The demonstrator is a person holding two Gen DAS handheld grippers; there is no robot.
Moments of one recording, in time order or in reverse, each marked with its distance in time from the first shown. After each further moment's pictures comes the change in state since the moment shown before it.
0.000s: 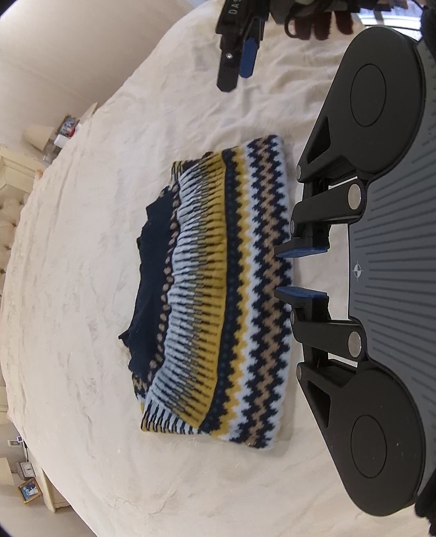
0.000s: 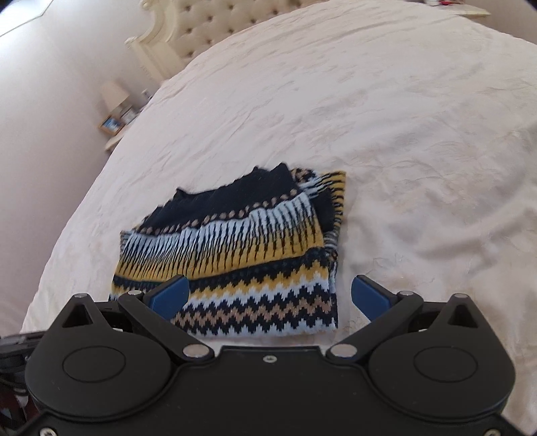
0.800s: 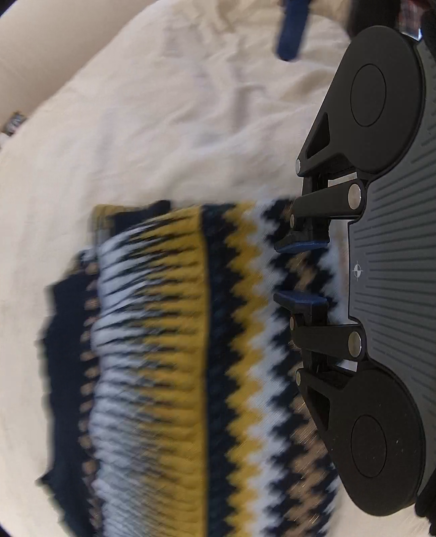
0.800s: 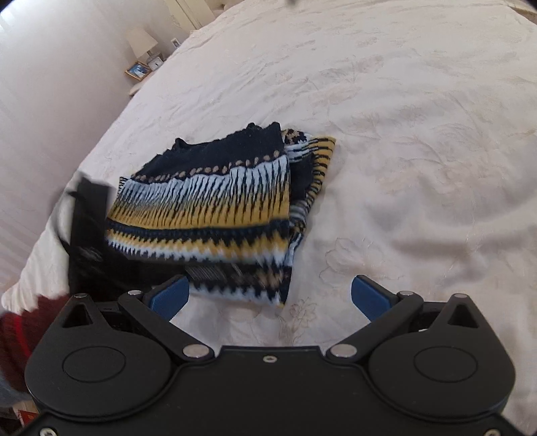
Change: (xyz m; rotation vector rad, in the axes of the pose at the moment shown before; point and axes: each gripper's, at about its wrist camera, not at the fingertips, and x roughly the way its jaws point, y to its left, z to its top) left arm 0.185 -0.125 0.016 -0.036 0.232 -0.071; right arm 0.012 -0.063 0.013 -0.122 0.157 0.082
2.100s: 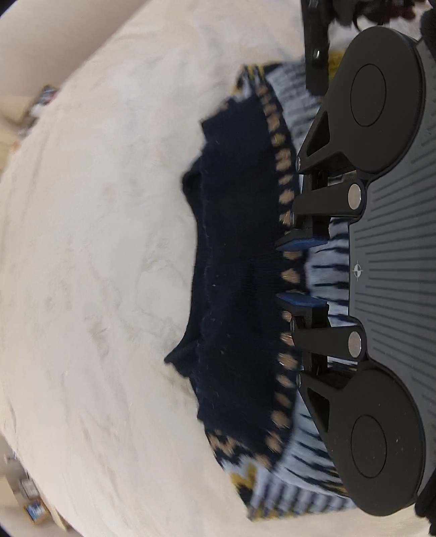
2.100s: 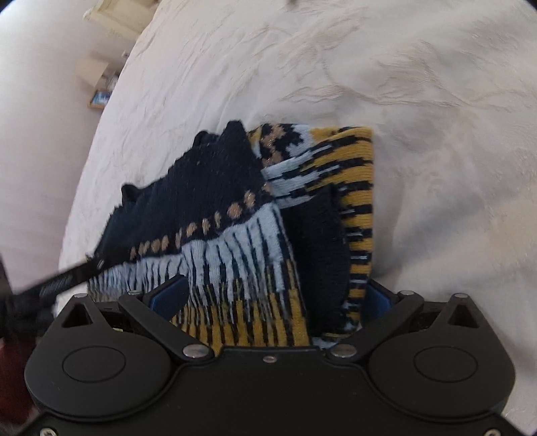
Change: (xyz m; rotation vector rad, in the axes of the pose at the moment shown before) left arm -0.028 0.134 0.125 0.103 -0.133 0.158; right arm 0.170 -0.038 0.080 0.299 0.127 0.116
